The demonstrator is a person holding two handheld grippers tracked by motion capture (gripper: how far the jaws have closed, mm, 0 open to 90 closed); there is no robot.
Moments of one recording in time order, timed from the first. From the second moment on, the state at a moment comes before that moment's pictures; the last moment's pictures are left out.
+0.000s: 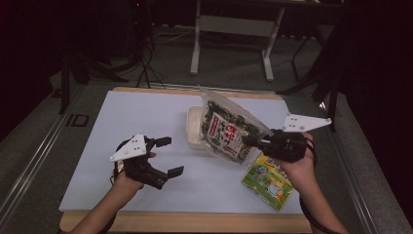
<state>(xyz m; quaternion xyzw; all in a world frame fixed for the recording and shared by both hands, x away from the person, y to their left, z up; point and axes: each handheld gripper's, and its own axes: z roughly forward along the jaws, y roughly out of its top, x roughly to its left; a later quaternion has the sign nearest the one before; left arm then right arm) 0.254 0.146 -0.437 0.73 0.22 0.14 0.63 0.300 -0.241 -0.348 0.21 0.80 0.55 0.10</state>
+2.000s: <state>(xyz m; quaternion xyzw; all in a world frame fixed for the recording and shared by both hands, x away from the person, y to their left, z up) 0.229 0.160 -0.500 0.73 0.29 0.14 0.61 0.409 -0.237 -0.443 0.37 0.76 0.51 0.16</state>
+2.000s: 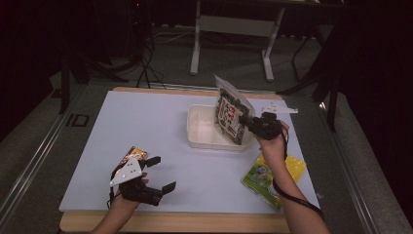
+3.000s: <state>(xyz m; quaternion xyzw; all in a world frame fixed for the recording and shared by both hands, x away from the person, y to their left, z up) 0.232 0.160 -0.507 0.73 0.30 0.13 0.60 0.387 -0.250 -0.418 0.37 0.76 0.52 0.17</state>
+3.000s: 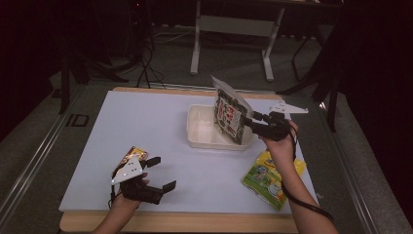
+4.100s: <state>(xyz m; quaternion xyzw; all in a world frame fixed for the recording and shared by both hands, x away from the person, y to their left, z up) 0.233 0.155 -0.511 0.74 0.30 0.12 0.59 0.305 -0.342 -0.420 0.39 0.78 0.44 0.21</state>
